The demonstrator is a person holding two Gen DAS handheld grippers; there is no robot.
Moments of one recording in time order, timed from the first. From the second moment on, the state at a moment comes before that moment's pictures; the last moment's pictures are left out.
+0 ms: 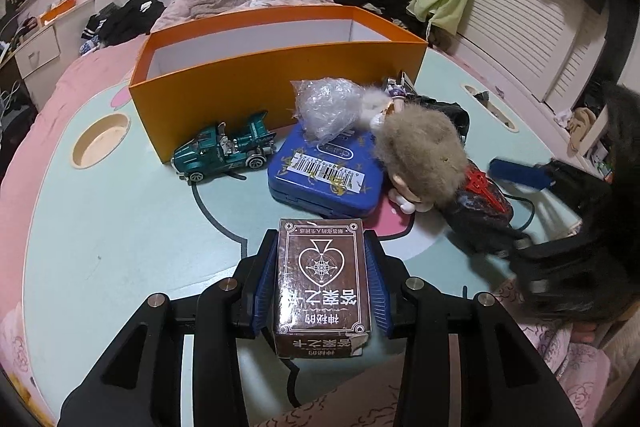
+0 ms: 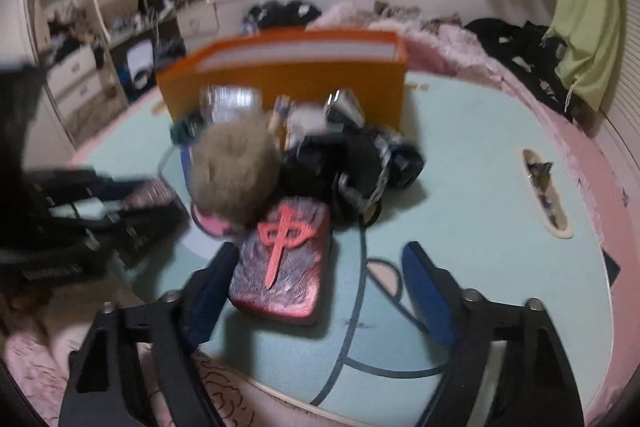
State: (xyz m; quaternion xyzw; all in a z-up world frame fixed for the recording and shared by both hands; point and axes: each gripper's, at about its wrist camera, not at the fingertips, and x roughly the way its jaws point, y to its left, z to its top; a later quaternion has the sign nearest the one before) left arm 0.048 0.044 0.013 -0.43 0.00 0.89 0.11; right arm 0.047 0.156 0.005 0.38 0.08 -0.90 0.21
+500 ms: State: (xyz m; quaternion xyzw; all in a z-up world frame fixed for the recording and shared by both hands) left arm 0.061 0.010 0.042 -0.39 -0.03 0.91 0.11; right arm 0.072 0.204 0.022 0.31 0.02 -0.93 0.18
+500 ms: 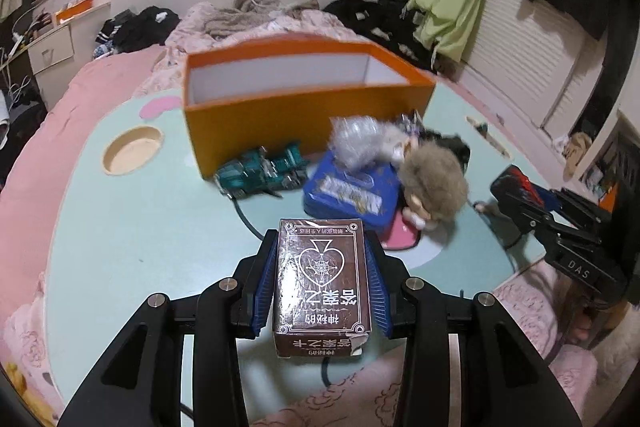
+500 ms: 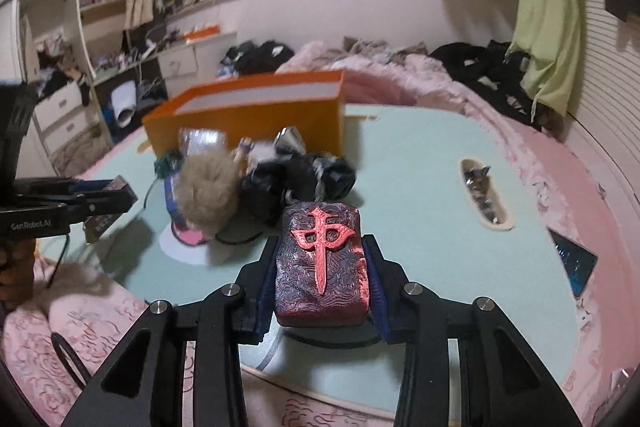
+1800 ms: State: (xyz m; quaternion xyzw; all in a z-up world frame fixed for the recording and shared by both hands) left arm -0.076 -0.051 0.087 -0.34 -0.09 0.93 0.08; right arm -0.083 0.169 0.079 0.30 -0.02 -0.93 0.23
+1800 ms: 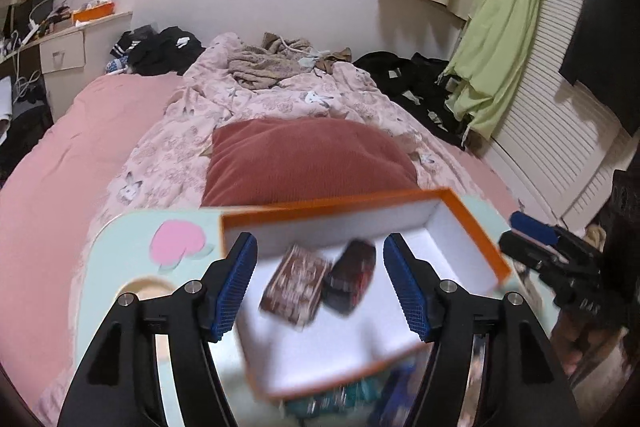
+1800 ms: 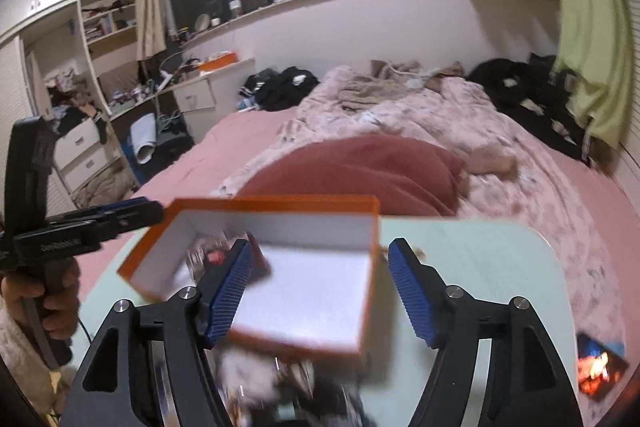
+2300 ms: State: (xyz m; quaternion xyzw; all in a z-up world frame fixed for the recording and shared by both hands) left arm 0.017 -0.023 0.014 -0.46 -0.02 0.89 0.05; right arm 0.019 0.205 0.009 0.39 -0.02 -0.91 0.15
